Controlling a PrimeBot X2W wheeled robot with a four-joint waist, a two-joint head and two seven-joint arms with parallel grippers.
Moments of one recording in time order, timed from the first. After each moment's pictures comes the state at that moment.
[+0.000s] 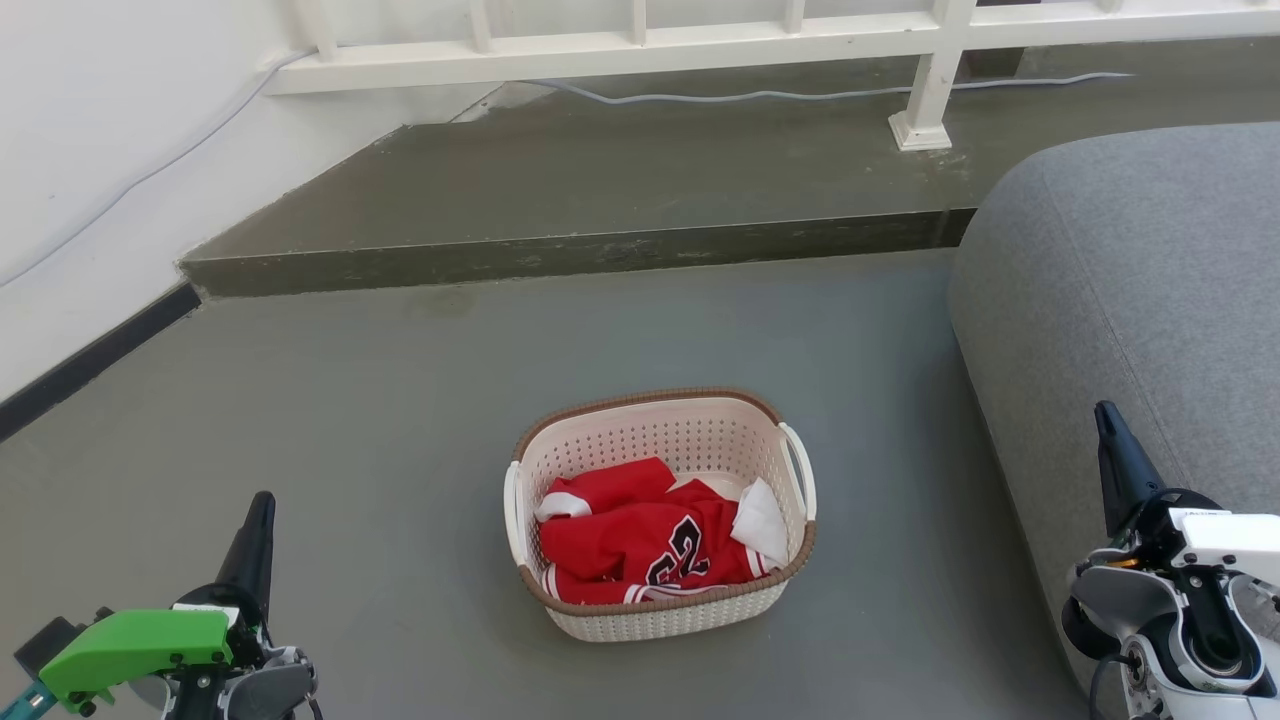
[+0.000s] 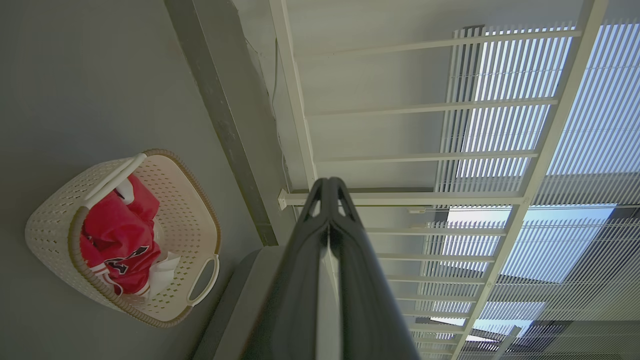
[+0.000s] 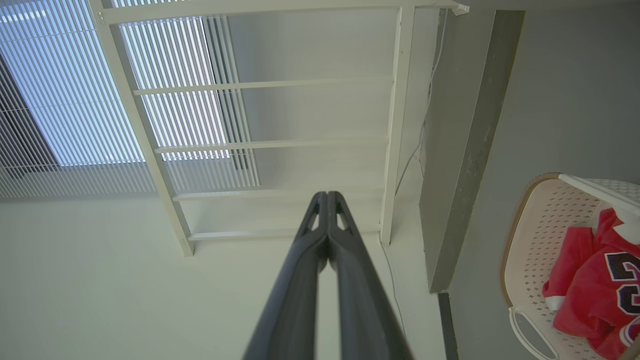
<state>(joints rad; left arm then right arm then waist) -0.04 0.11 -0.03 0.26 -1.69 -0.12 0.02 -0.05 -0.07 -0.08 0.28 1.65 0.11 0.06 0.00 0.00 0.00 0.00</state>
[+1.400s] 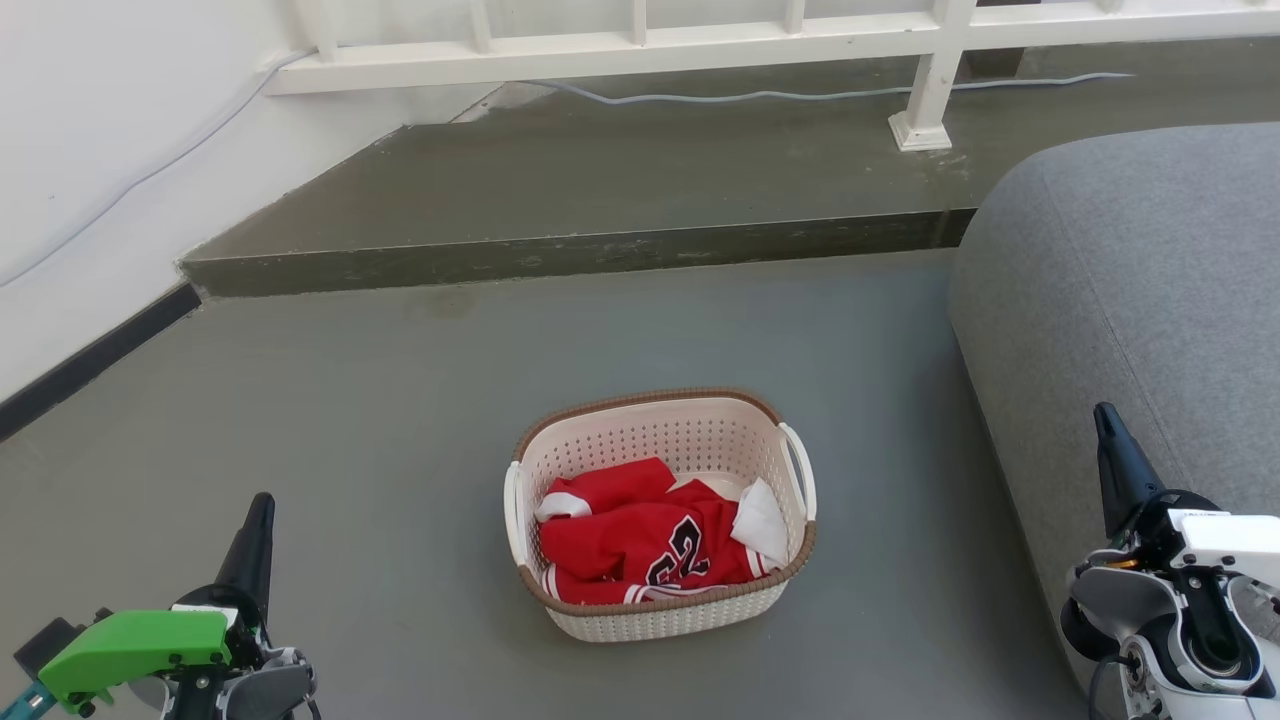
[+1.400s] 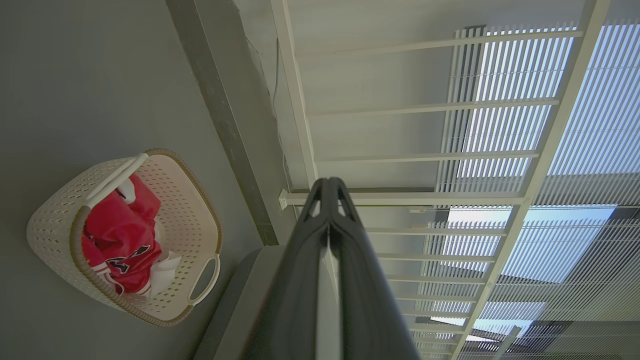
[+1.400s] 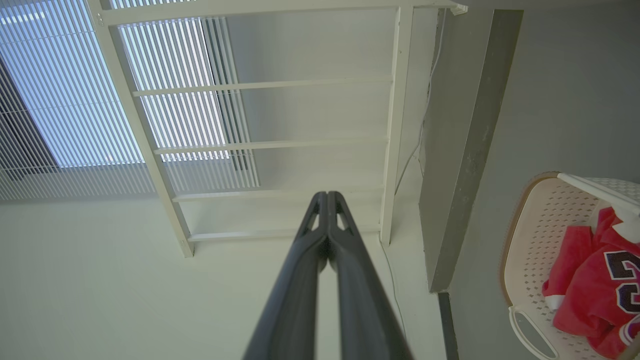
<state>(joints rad) -0.05 0.11 -0.03 0.27 -1.69 -0.12 0.03 -0.05 -0.07 -0.08 0.28 1.65 0.11 0.06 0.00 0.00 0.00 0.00</state>
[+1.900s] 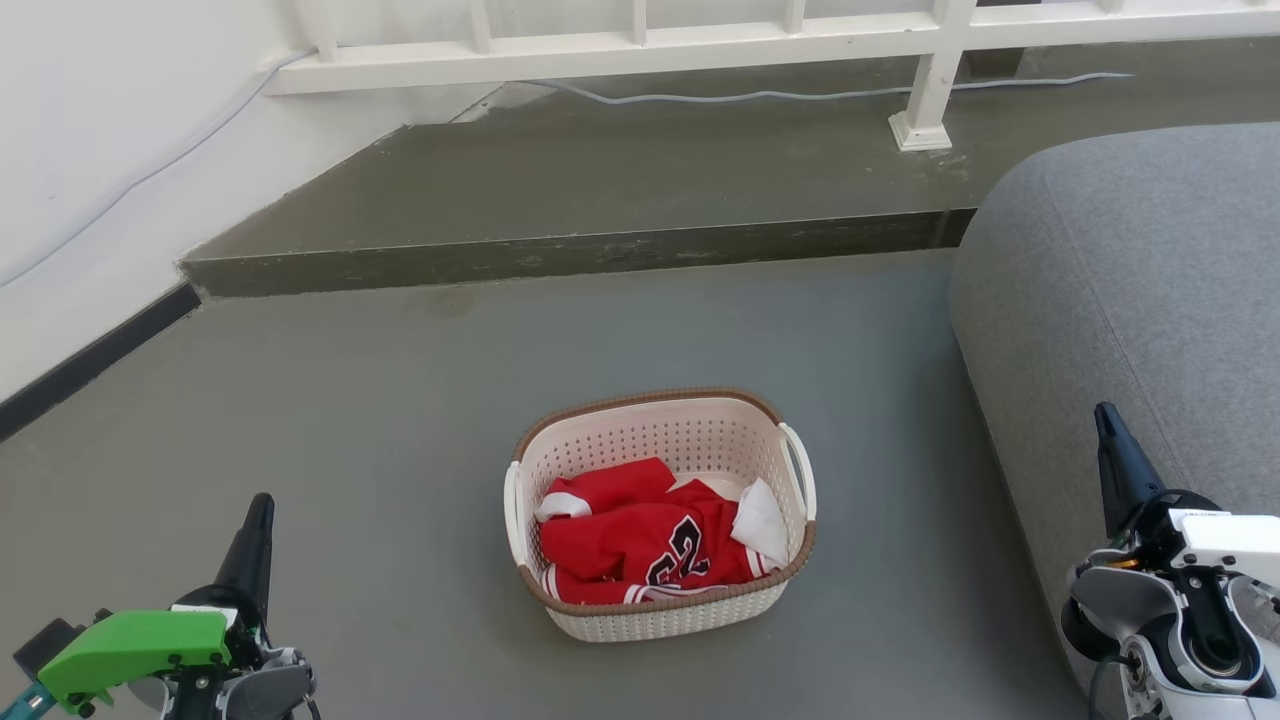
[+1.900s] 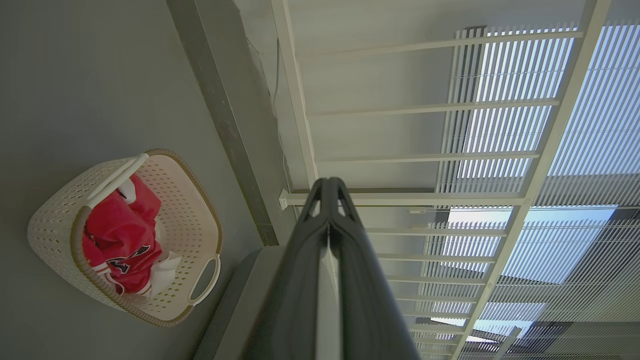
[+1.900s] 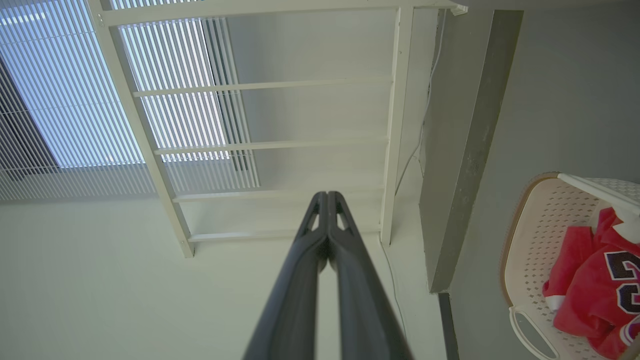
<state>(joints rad) -0.05 0.11 -0.03 0.27 -1.69 -0.12 0.03 -0.06 -0.07 -0.09 0.28 1.65 0.11 0.06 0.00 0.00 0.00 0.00</state>
